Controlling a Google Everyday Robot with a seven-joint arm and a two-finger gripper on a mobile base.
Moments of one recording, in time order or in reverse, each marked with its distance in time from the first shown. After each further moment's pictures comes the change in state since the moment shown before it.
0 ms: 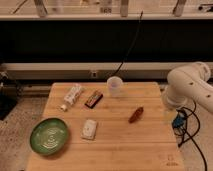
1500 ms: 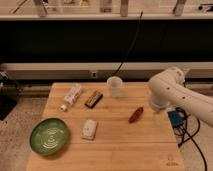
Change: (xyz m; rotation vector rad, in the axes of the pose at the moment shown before) arm -0.046 -0.006 0.066 -0.050 0.060 -0.243
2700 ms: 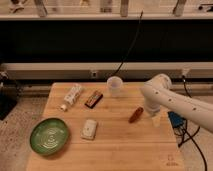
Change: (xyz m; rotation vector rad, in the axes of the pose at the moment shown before) arm 0.000 -0.012 0.059 -0.059 0.016 -0.162
